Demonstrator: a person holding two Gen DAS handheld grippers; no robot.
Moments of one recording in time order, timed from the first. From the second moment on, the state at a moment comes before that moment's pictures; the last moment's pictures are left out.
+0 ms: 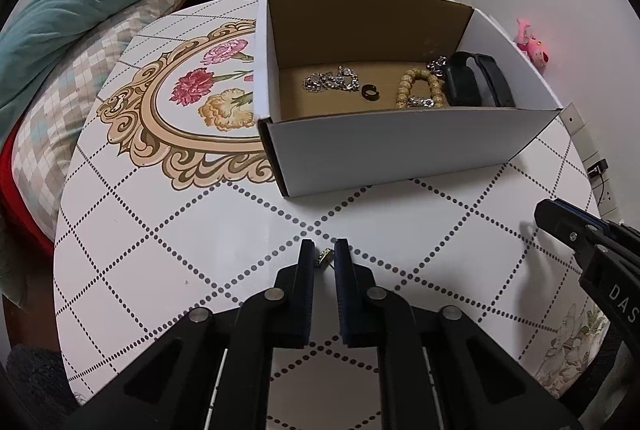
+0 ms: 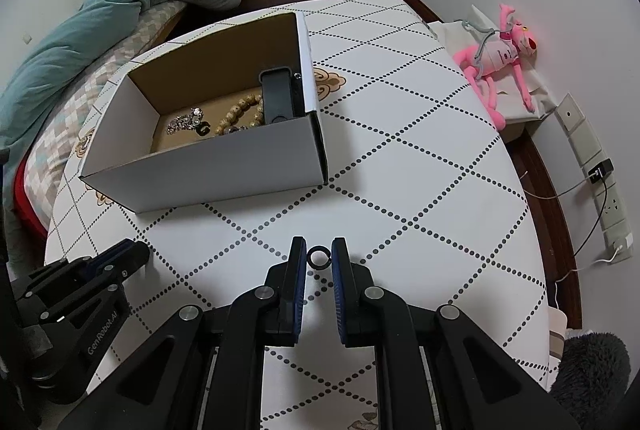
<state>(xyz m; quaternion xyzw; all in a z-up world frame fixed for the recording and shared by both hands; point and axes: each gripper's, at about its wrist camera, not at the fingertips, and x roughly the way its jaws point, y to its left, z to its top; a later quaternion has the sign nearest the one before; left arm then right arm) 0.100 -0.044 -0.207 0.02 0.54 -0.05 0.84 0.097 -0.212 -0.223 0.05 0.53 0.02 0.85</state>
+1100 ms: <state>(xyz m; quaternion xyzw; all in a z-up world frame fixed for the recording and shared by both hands) 0.232 -0.015 -0.123 -0.08 0.57 -0.07 0.82 0.248 -0.184 -0.166 0.09 0.56 0.15 0.81</state>
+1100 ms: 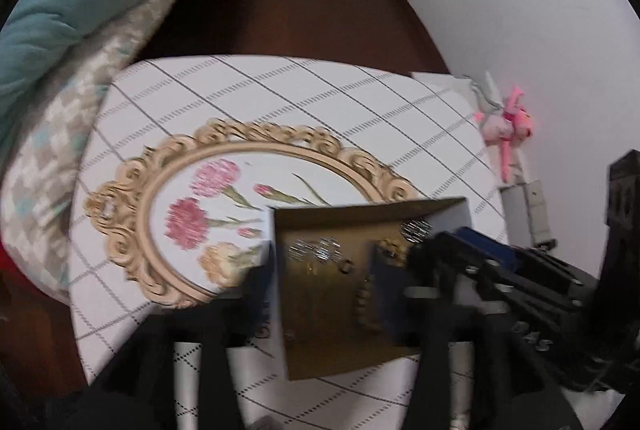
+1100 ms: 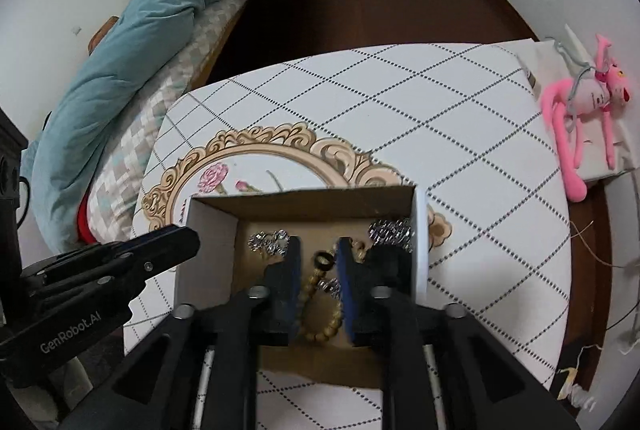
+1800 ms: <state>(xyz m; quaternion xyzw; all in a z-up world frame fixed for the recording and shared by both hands) 0.183 -0.008 -0.141 -0.01 0.54 0.02 0.84 0.199 -0.206 -0.165 -0.05 0.55 0.02 0.84</state>
